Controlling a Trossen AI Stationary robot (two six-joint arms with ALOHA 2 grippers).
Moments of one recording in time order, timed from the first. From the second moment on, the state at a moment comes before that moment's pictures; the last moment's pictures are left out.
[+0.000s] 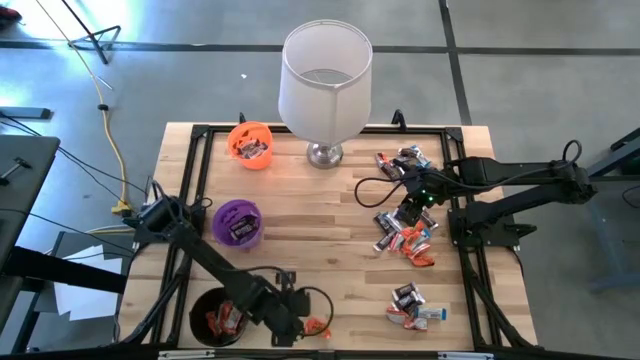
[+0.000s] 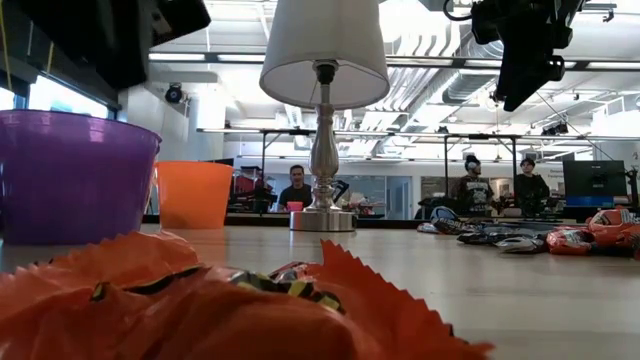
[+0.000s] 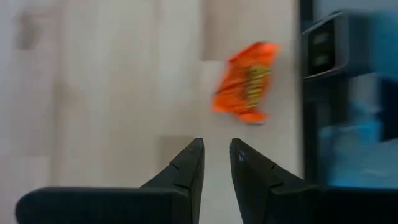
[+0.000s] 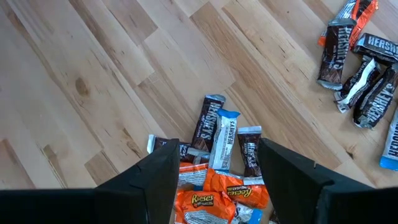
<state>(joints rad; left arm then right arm) -0.68 1.97 1.52 -0.69 -0.21 -0.65 0.00 1.06 1.01 -1.07 0.12 0.65</state>
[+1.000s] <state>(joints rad) -0.63 2.13 1.52 -0.32 -0.08 -0.42 0.00 1.06 1.01 -1.07 0.12 0.65</state>
